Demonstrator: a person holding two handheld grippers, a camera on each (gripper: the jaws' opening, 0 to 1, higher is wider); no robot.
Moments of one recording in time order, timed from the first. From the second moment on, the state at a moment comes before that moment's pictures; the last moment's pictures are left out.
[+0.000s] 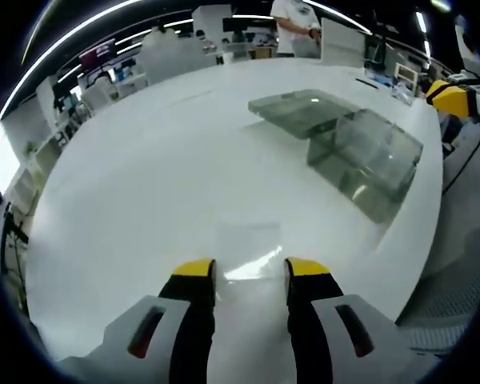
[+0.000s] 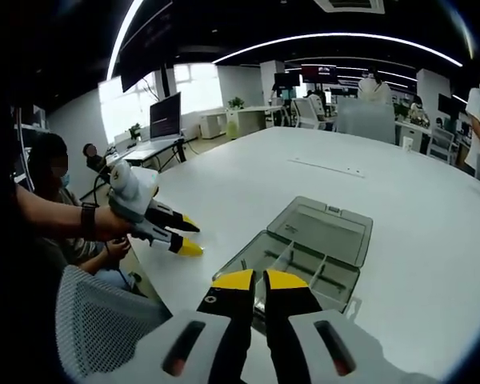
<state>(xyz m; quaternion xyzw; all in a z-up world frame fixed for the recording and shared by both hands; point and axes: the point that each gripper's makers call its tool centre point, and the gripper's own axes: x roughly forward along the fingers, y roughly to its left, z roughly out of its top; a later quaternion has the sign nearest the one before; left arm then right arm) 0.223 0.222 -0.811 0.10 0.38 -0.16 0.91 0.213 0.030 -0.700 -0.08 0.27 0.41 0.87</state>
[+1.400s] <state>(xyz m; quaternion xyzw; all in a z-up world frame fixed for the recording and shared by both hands) 0.207 0.175 -0.742 0.01 0.34 -0.21 0.92 0.203 0.047 -0.688 -0.16 0.24 0.47 0.83</state>
